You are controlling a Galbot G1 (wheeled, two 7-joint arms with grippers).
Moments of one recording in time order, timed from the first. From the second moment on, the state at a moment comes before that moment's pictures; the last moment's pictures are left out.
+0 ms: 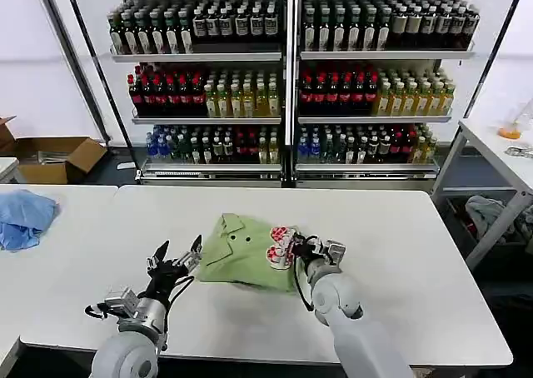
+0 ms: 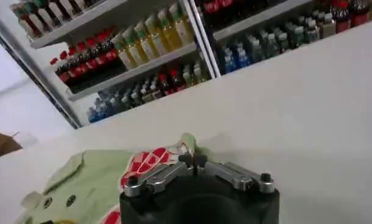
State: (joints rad) left arm 1.32 -1.17 -0.41 -2.05 -0.69 0.22 -0.26; right arm -0.84 1.38 0.12 1.55 0.74 -0.40 0.36
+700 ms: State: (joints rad) left arm 1.31 -1.14 -0.37 -2.05 -0.63 0.21 -0.24; right arm -0.75 1.28 0.14 1.45 0.45 -0.29 0.16
